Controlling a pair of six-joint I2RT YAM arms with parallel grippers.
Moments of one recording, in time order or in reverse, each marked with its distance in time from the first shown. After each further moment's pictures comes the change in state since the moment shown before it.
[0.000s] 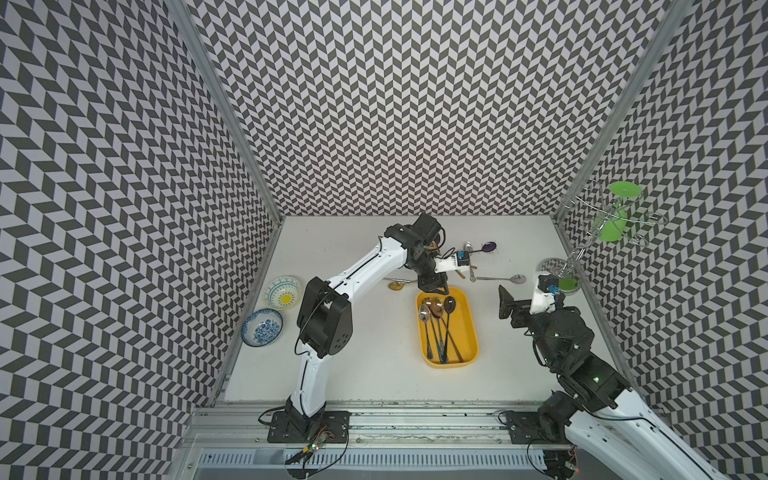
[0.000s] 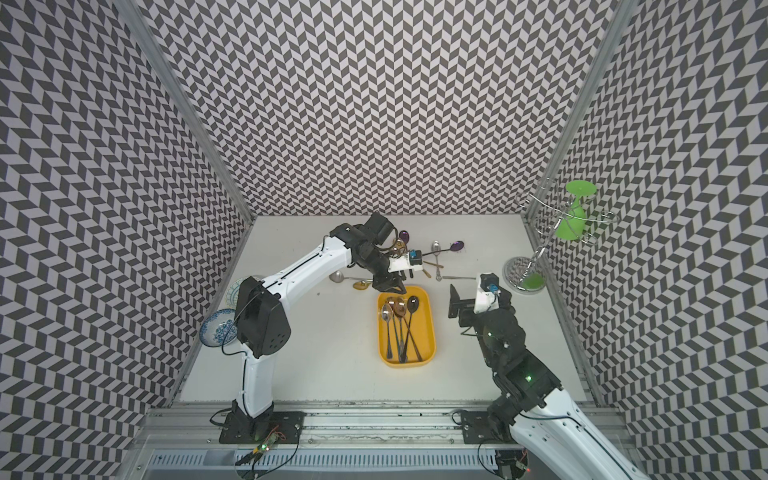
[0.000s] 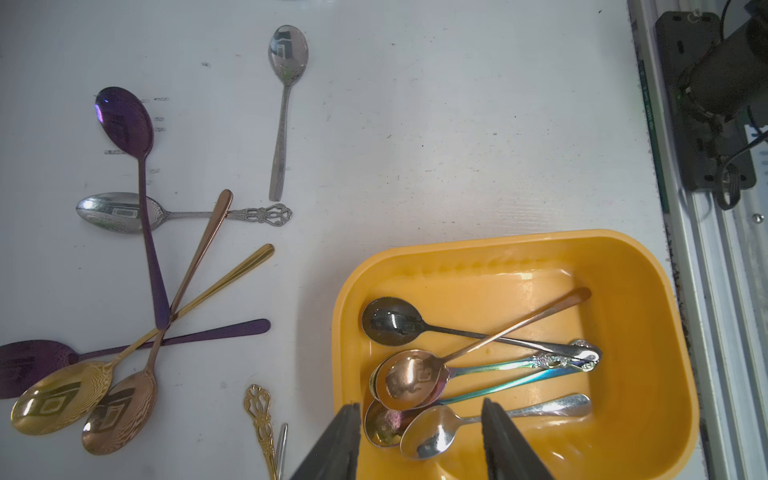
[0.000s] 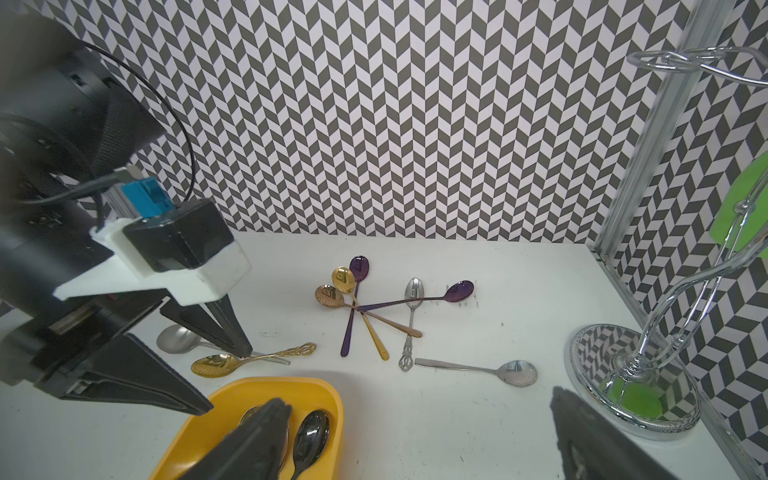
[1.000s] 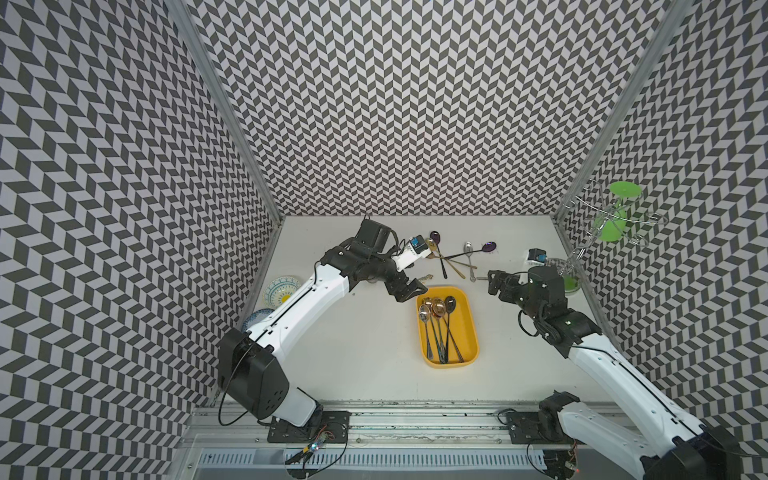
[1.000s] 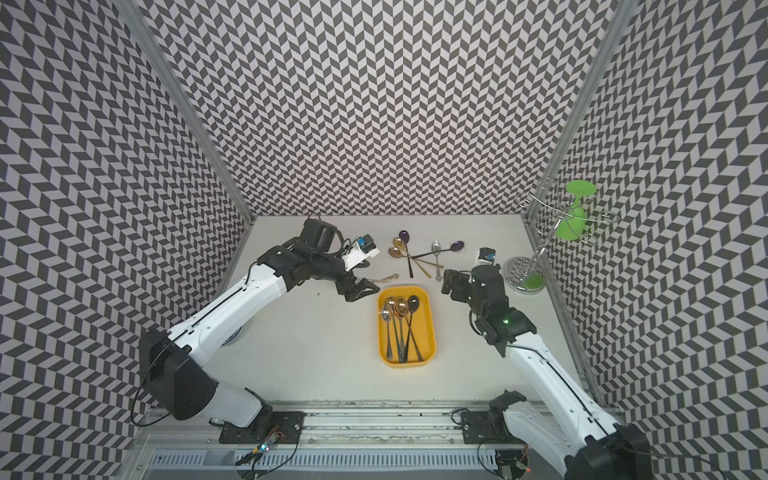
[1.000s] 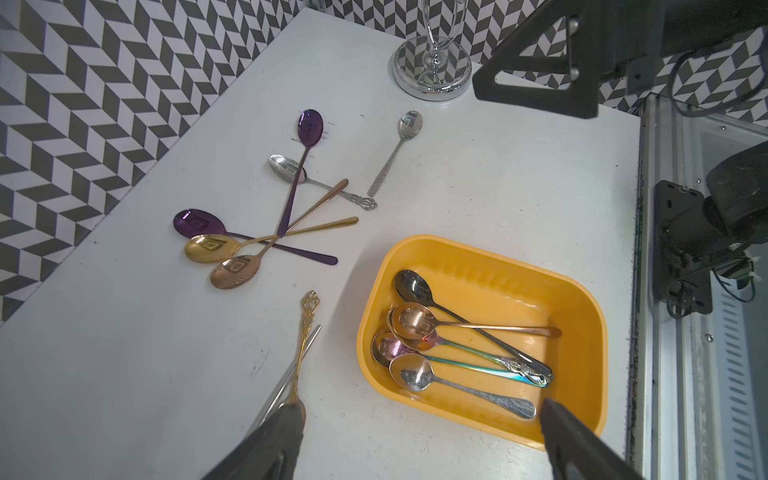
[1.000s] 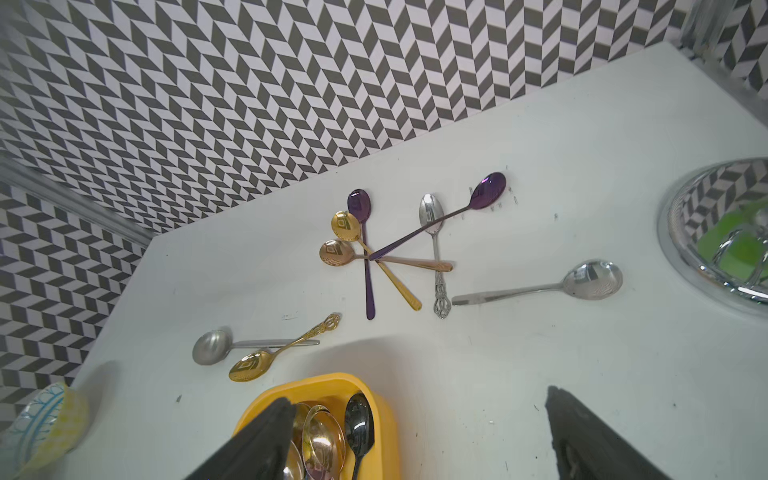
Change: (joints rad) left arm 0.139 -0.568 -0.575 0.339 0.013 -0.356; right arm -0.281 0.453 0.197 -0.065 -0.385 0.389
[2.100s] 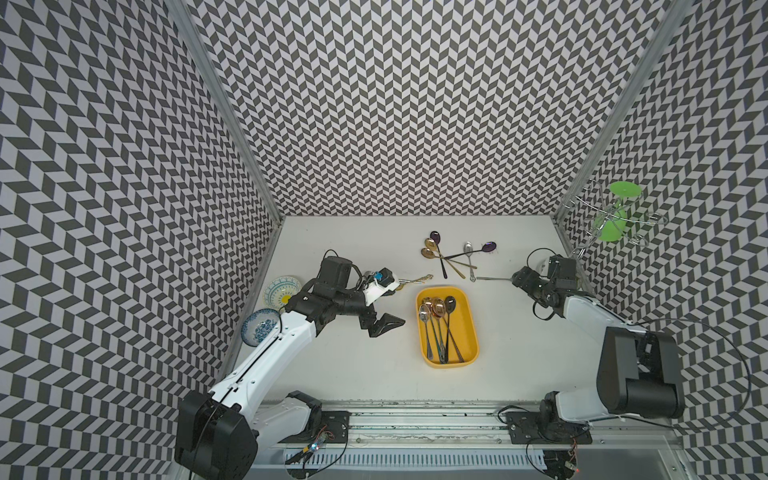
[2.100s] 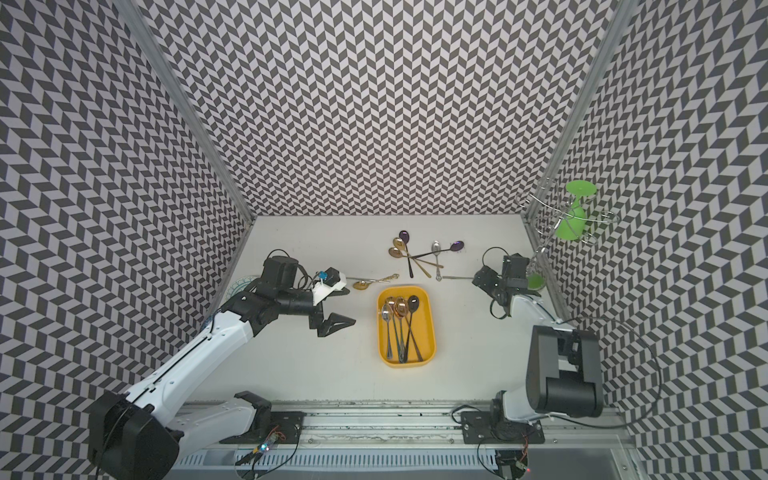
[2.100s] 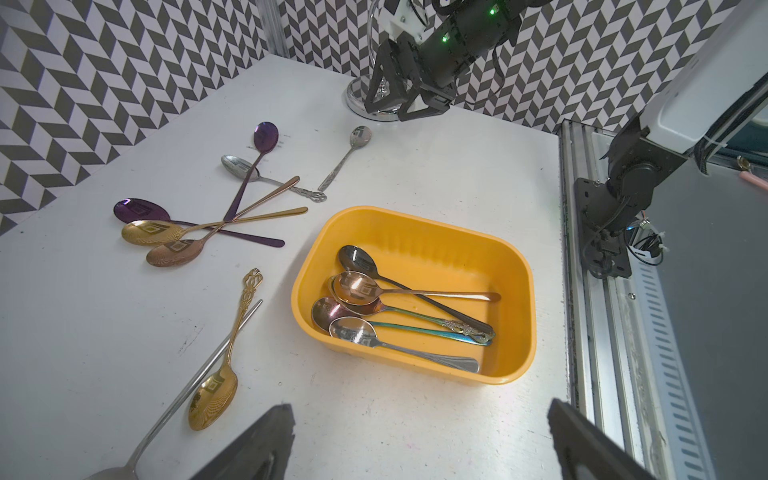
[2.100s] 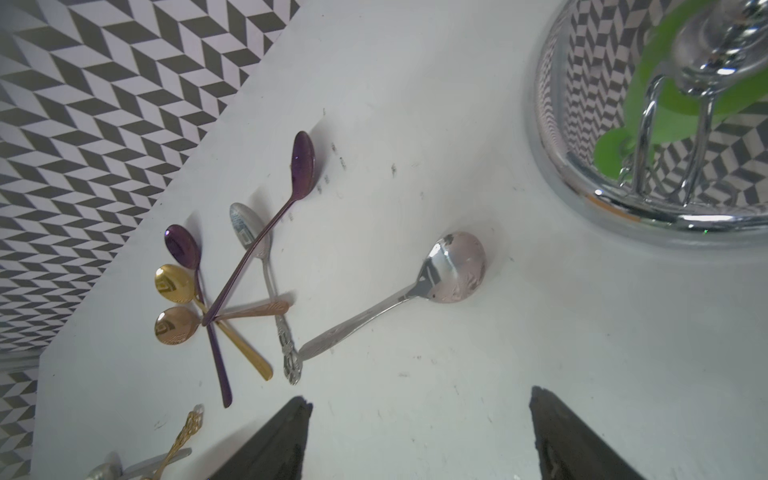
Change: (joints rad) left arm 0.165 -0.338 -0.468 0.175 0.283 0.072; right arm -0.452 0.505 0.056 0.150 -0.284 0.055
